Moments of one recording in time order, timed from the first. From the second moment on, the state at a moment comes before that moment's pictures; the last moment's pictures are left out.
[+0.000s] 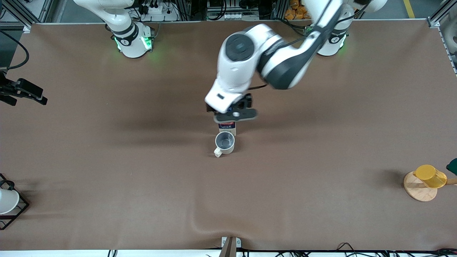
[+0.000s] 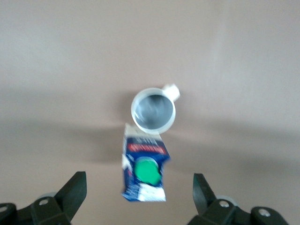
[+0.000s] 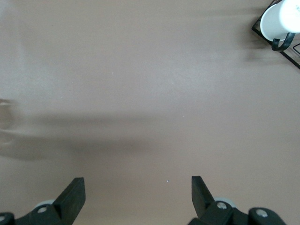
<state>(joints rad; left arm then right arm) -0.55 0.53 -0.22 -1.20 0.05 1.84 -0.97 -0.02 0.00 -0.09 -1.61 0.03 1.62 -0.11</state>
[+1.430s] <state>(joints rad) -0.03 -0.01 -0.11 -1.55 0.06 1.53 -0.10 -0.02 0.01 -0.09 -1.61 0.02 1.62 -0.11</state>
